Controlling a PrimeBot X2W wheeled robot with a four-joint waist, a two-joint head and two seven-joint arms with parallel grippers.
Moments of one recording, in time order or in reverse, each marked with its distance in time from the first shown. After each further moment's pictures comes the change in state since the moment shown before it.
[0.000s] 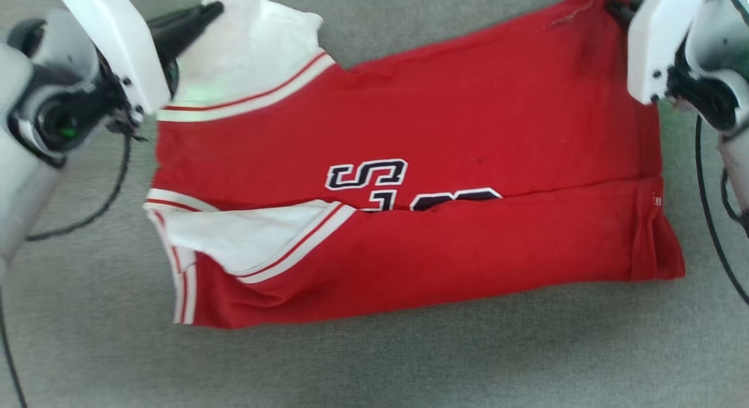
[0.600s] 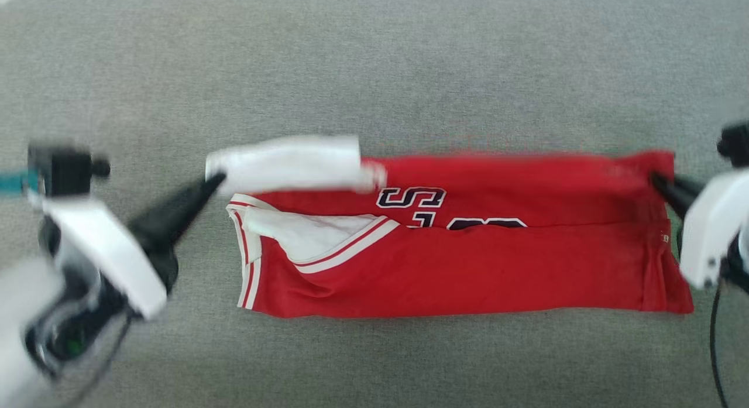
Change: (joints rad) left arm 0.444 0.250 -0.044 -0.406 -0.033 0.000 -0.418; right arm 0.632 -0.146 -0.247 -0.501 0.049 0.000 0.062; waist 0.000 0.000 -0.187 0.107
